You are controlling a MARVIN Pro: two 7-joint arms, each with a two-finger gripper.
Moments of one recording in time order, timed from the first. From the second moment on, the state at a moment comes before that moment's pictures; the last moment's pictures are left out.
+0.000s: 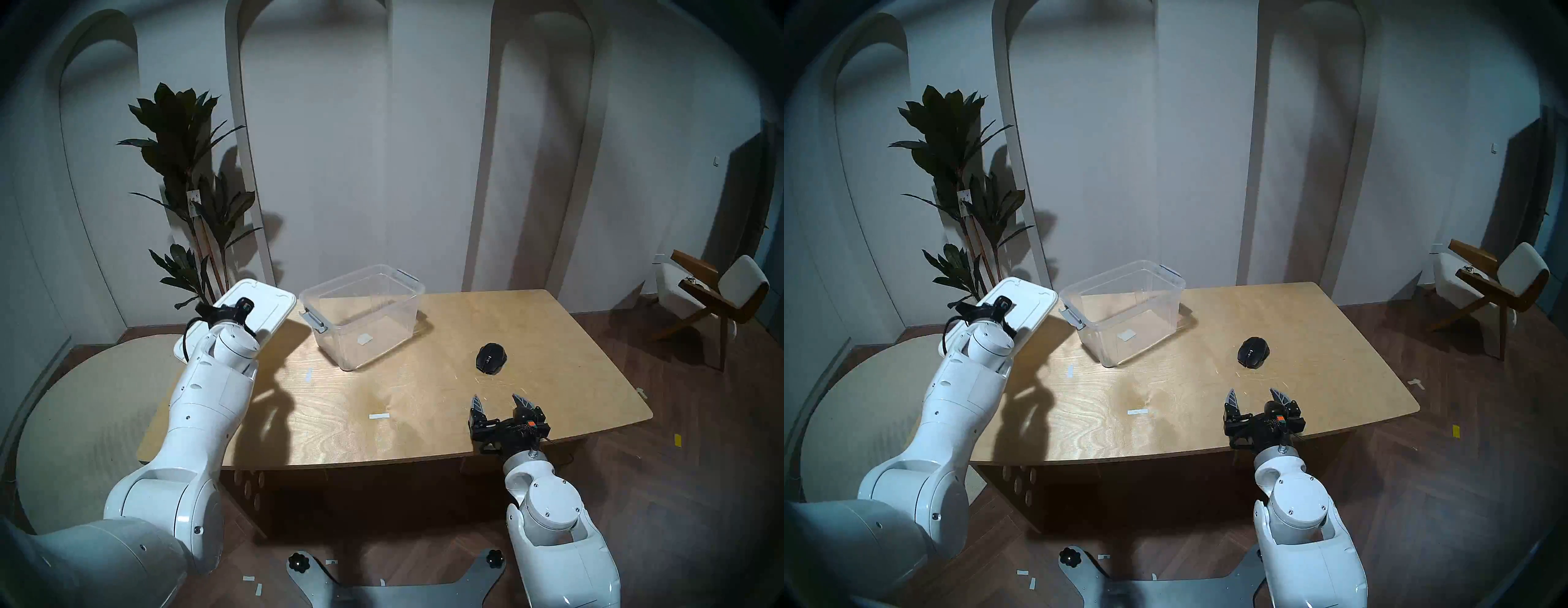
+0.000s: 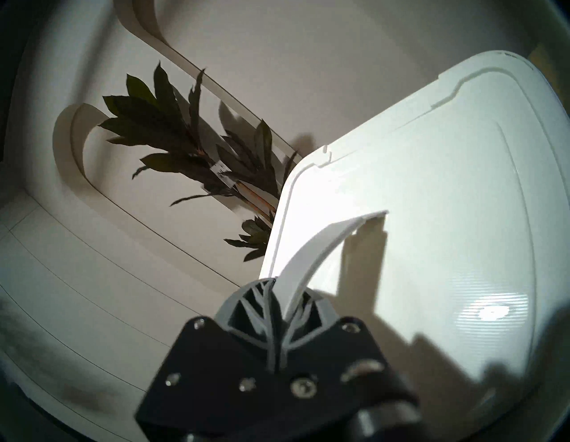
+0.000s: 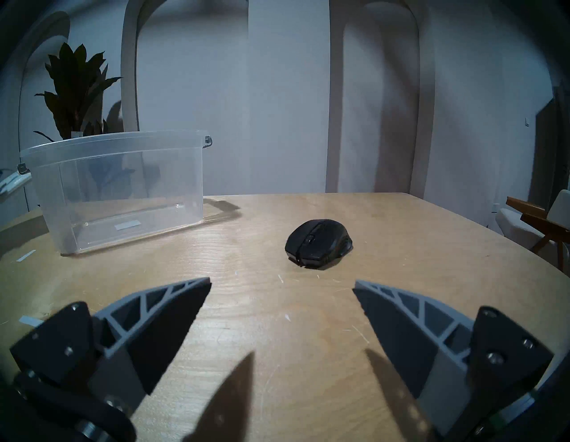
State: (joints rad) left arm 0.98 -1.34 -1.62 -0.83 0.68 0.28 0.14; right arm -1.90 -1.55 1.56 -1.73 0.02 -0.03 -0.01
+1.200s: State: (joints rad) left arm 1.00 -1.40 -1.83 -0.89 0.39 0.17 0.07; right arm -1.90 -1.55 1.56 -1.73 0.02 -0.03 -0.01
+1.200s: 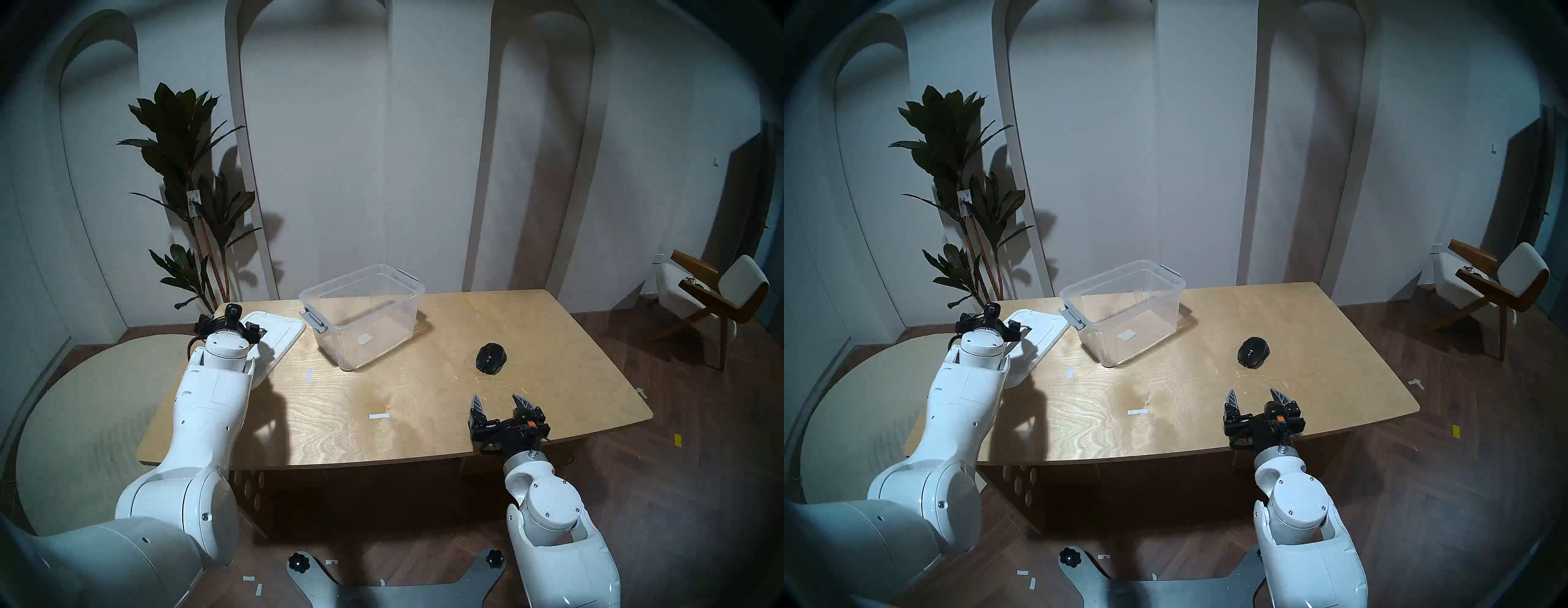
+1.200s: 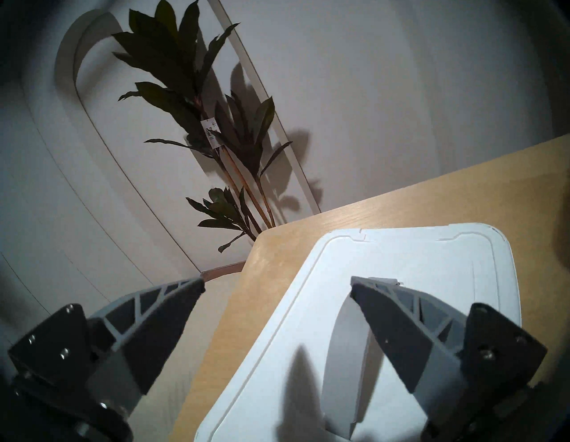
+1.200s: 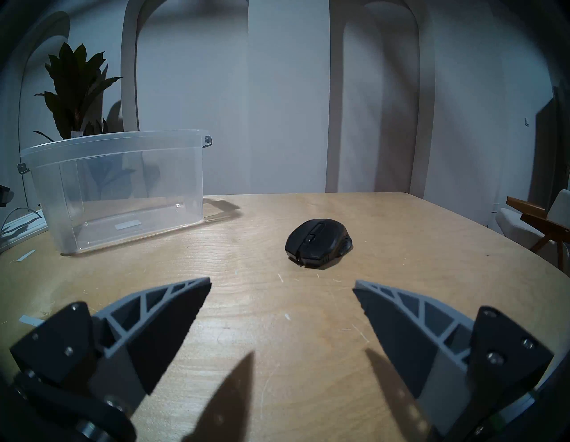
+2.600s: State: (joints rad) left arm 1.29 -1.41 -1.84 -1.40 0.20 0.07 -0.28; right arm -1.90 -1.55 1.56 -1.73 0.02 -0.03 -0.01
